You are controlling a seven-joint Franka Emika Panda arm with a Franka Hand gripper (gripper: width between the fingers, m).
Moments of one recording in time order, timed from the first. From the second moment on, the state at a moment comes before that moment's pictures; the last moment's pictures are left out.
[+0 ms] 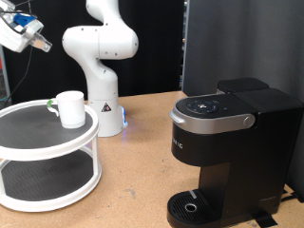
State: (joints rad) arm -0.30 -0.59 -0.70 -2.48 0.38 1.43 -1.42
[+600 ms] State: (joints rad) arm -0.30 -0.53 -0.70 -2.50 0.38 1.54 -1.48
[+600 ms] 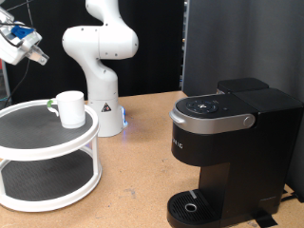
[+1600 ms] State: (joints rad) arm -0.28 -0.50 -0.70 -2.59 0.36 1.62 -1.56
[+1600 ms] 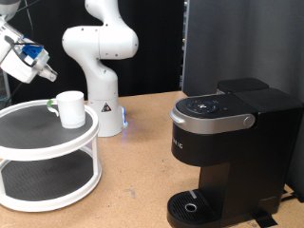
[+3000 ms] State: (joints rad) arm -0.29 -0.50 -0.70 -2.71 0.33 1.87 -1.57
